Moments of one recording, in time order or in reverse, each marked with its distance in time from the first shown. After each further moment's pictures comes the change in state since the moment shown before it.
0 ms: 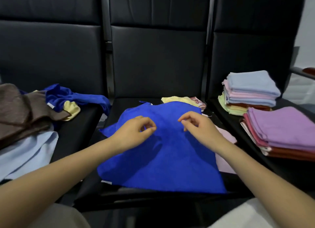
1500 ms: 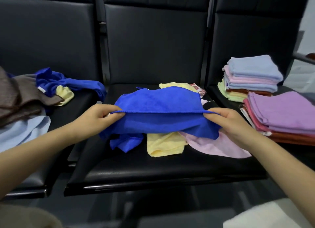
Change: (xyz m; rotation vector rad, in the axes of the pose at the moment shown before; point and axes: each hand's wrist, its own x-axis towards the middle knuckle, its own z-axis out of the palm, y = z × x) left_hand -0.043 -0.041 -0.035 -0.173 0.014 0.028; right_hand -0.048 0.023 -0.046 0.297 -0.082 0.201
